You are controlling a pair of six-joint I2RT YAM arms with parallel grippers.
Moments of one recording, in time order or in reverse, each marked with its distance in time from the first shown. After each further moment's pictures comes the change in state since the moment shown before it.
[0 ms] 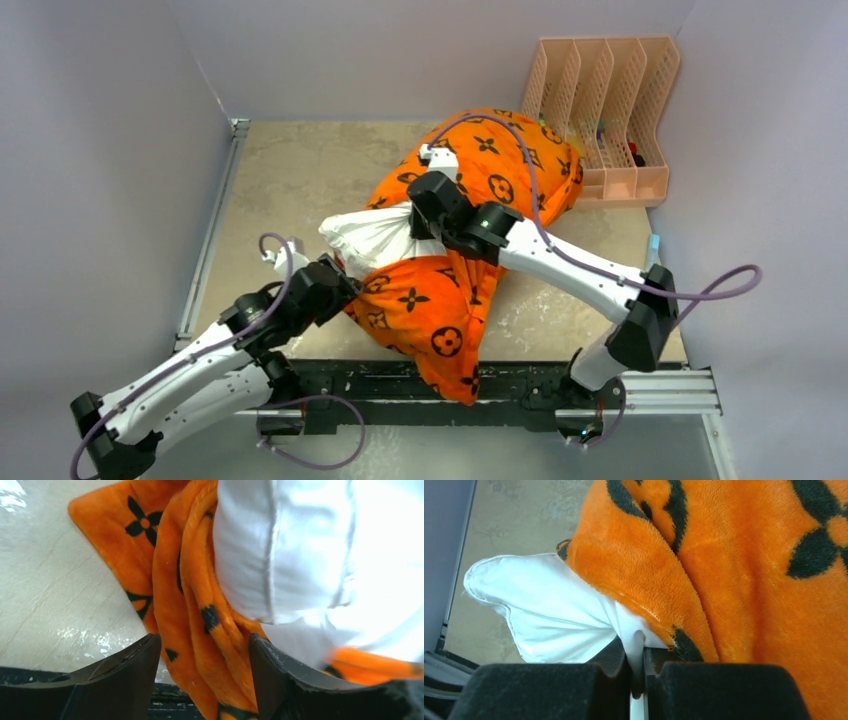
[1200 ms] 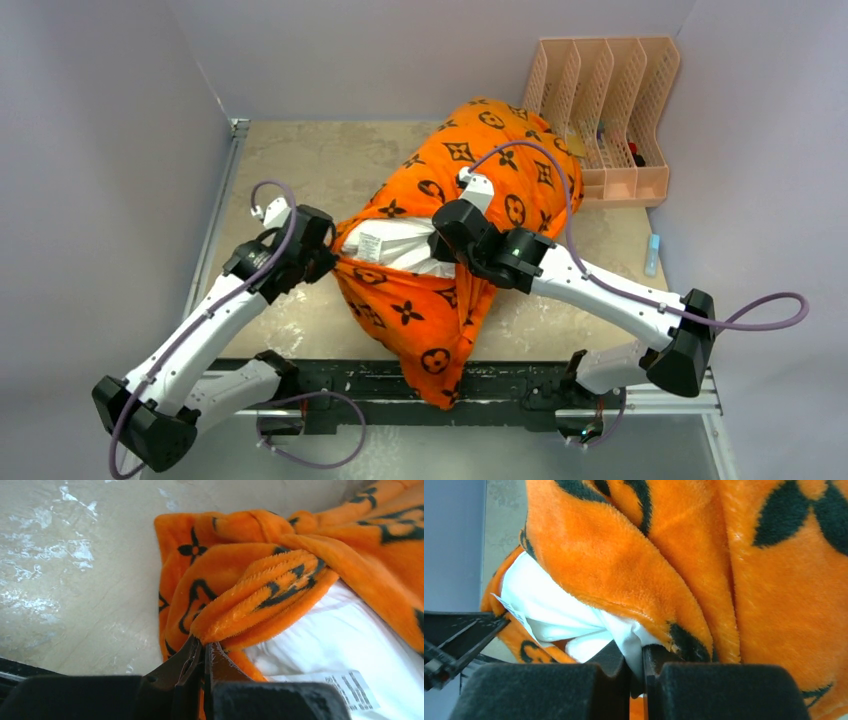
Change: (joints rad) left arm 0.255 0.293 0.395 -0.233 0.003 0.202; right arm 0.042 -0.253 -0.267 -0.022 0.061 0.241
